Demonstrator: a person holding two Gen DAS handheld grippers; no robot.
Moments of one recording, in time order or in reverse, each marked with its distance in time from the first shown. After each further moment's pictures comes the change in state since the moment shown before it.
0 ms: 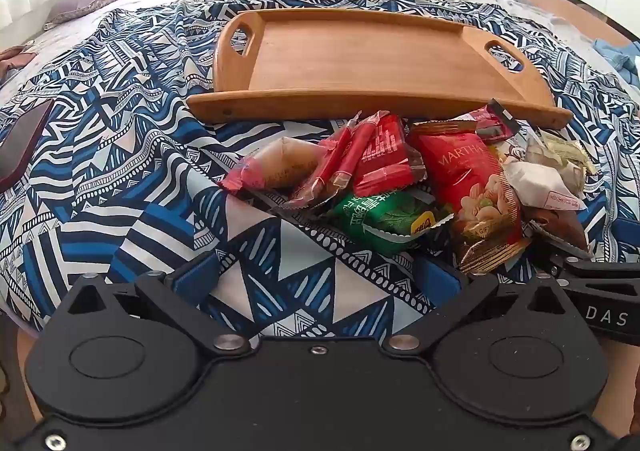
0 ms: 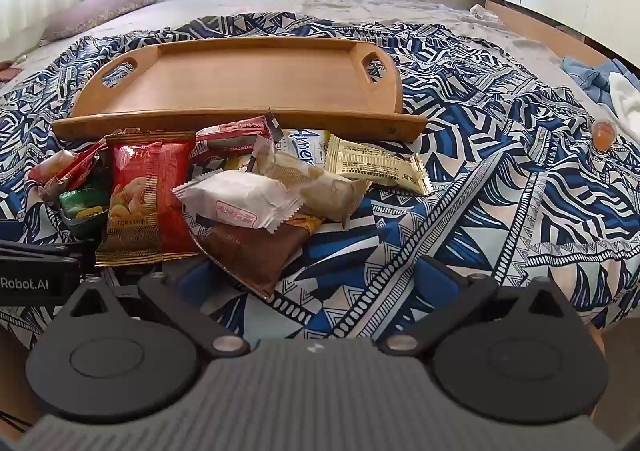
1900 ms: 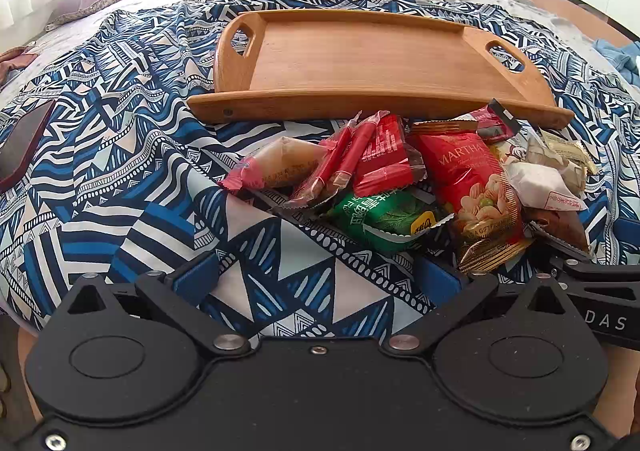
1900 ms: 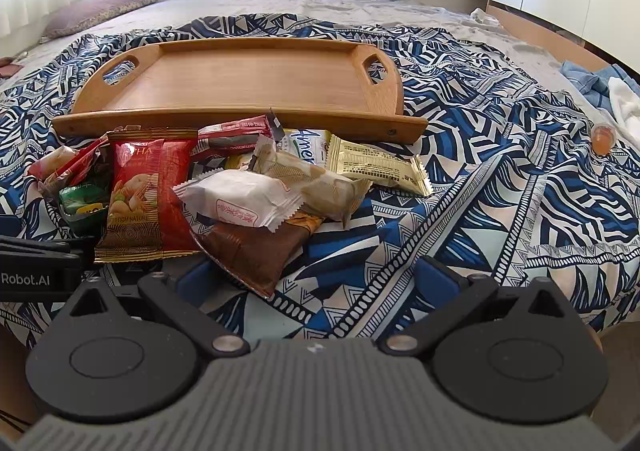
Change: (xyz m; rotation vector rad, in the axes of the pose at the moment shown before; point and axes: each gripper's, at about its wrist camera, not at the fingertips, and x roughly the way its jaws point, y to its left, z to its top) left arm 0.000 0.000 0.000 0.000 -0.004 0.003; right arm -0.001 0.002 -0.001 -0.005 -0.002 -0.001
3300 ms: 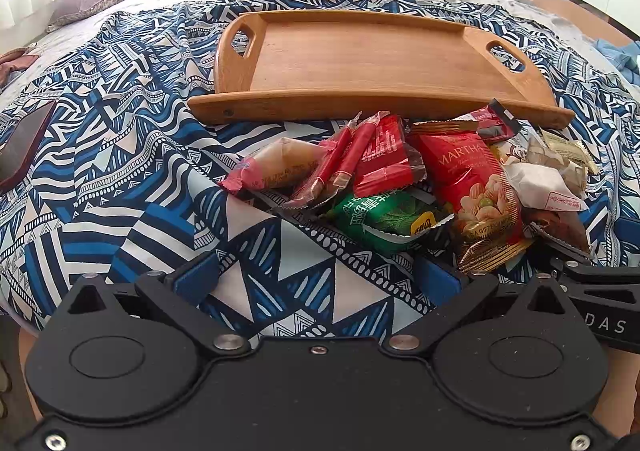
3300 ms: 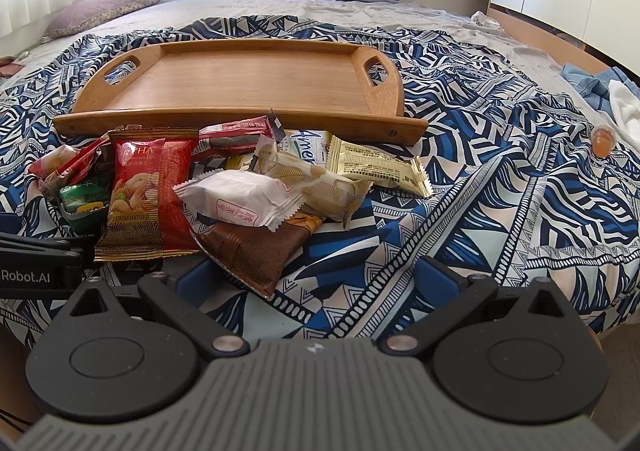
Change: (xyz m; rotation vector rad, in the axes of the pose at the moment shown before) left arm 0.001 0.004 -0.001 0.001 -0.004 0.005; right arm 0.000 0.001 -0.001 -0.004 -0.008 -0.003
